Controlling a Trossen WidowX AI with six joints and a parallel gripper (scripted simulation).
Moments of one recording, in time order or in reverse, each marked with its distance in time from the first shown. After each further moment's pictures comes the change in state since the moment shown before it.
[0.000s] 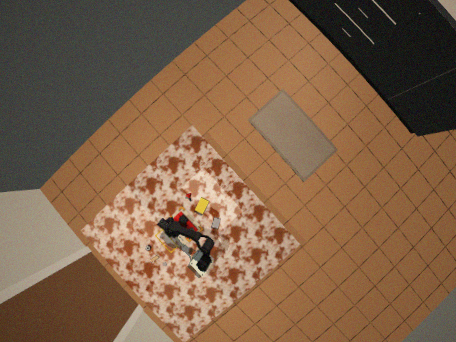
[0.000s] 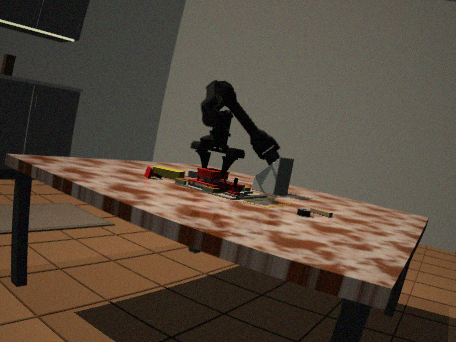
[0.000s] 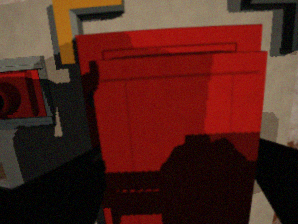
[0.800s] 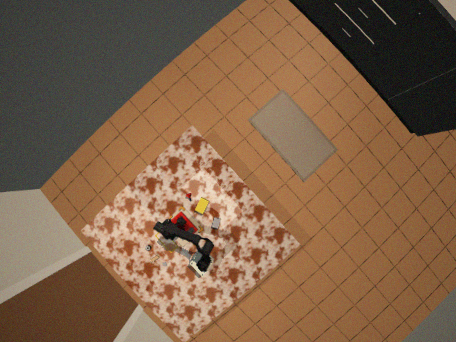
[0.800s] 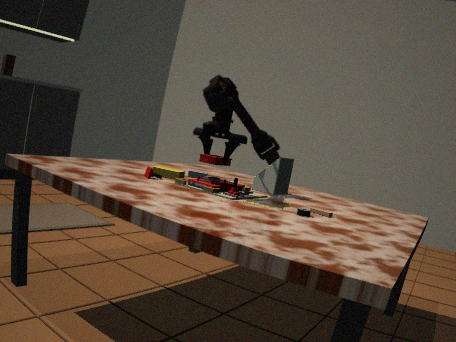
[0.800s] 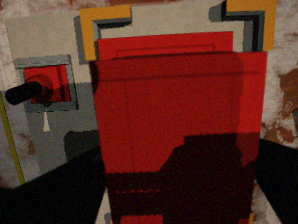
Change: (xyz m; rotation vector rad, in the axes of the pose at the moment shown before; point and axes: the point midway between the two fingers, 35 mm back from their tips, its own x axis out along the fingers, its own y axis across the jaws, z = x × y) arm -0.047 0.001 0.001 -0.002 -0.003 0.002
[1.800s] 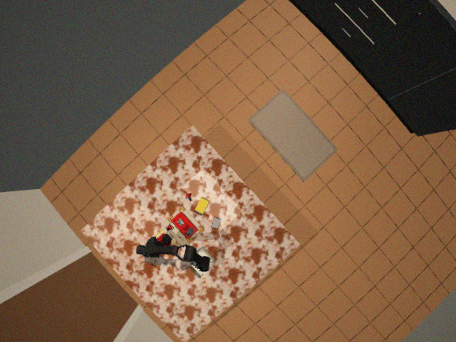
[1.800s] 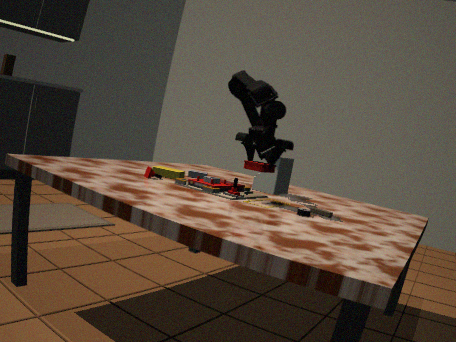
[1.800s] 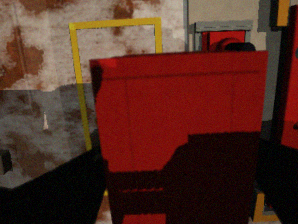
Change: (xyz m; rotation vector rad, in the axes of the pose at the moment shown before) arm -0.010 0.160 -0.020 -0.006 -0.001 0.019
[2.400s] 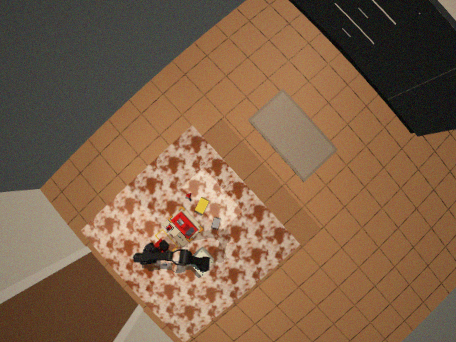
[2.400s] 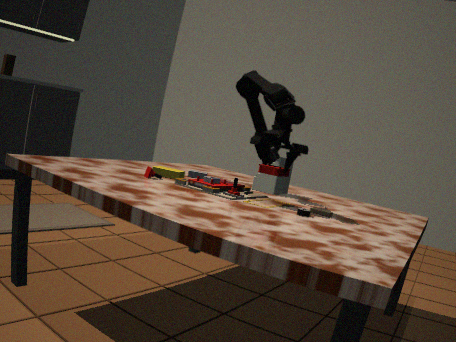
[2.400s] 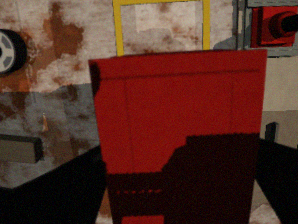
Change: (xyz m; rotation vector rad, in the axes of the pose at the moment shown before) arm 0.003 0.046 -0.018 0.010 -0.004 -0.007
